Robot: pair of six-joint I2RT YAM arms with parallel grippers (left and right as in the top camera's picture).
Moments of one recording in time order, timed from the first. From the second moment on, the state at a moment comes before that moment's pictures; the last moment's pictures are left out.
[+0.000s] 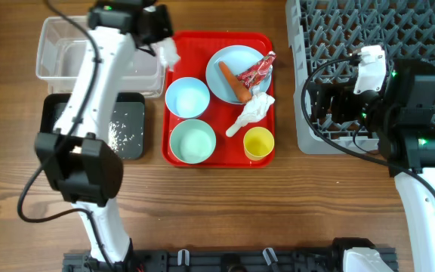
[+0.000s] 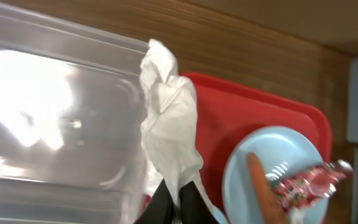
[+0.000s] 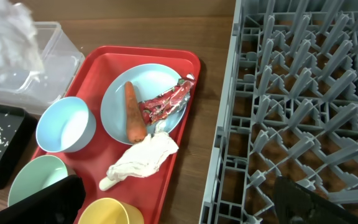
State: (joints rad) left arm -0.16 2.05 2.04 -0.95 0.00 -0.40; right arm -0.03 1.16 1.12 -0.67 -0.34 -0.02
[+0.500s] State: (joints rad) left arm 0.01 2.14 2.03 -0.97 -0.09 -0.47; right arm -0.03 1.16 1.12 -0.67 -0.34 -0.02
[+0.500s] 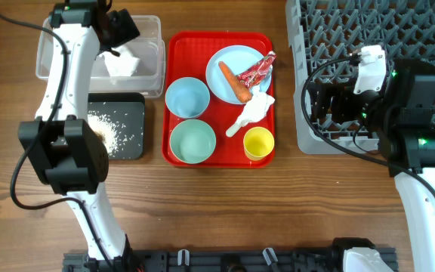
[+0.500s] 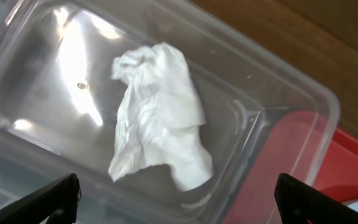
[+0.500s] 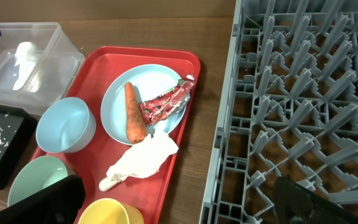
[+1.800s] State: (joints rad) left arm -0.55 2.49 2.03 -0.55 0.08 0.11; right arm -0.03 1.17 1.12 -0.68 -0.34 -0.02
